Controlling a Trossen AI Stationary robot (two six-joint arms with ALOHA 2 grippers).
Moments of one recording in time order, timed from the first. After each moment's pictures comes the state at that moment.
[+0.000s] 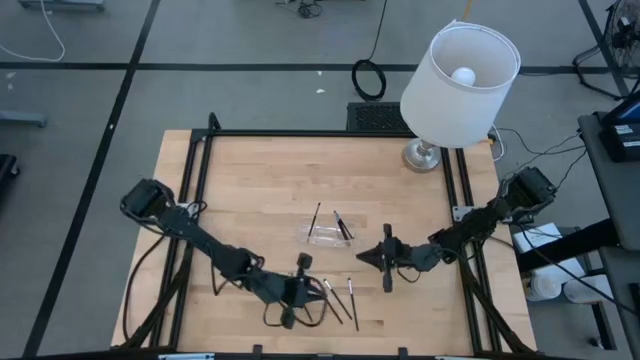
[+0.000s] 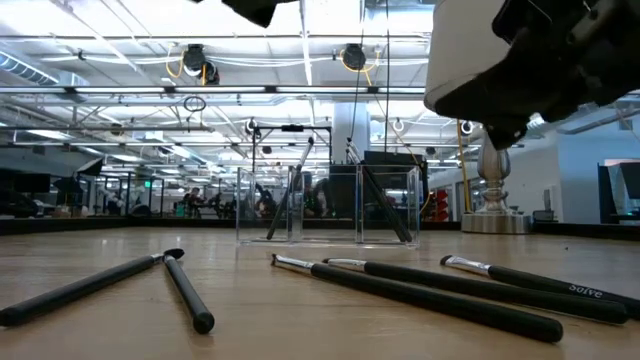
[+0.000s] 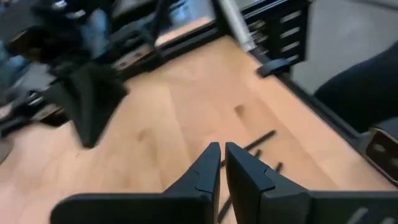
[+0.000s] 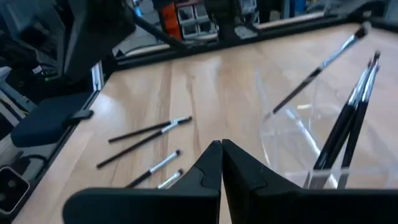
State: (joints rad) left arm -0.56 1.76 1.02 0.33 -0.34 0.16; right arm 0.53 1.51 0.38 0.86 0.55 0.37
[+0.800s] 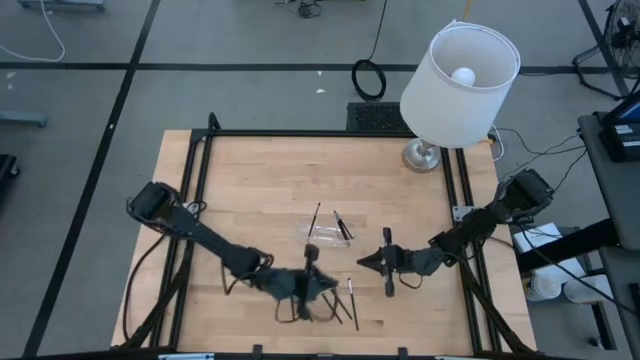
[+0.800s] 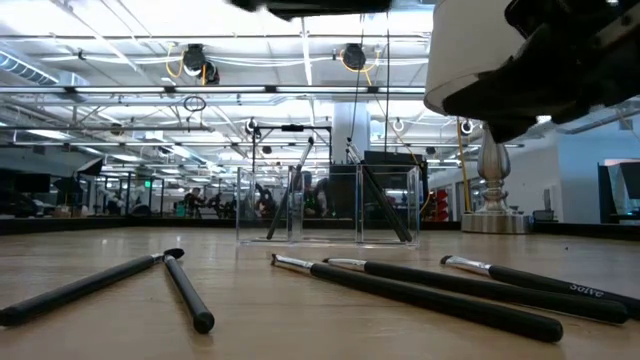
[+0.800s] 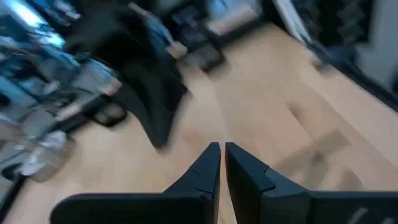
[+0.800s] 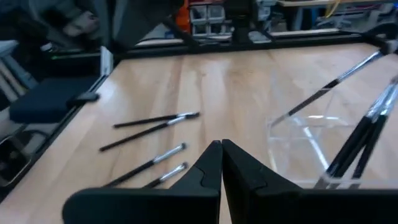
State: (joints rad) left arm -0.52 1.82 1.10 0.34 -0.47 0.27; right arm 0.57 1.55 0.38 0.90 0.55 0.25
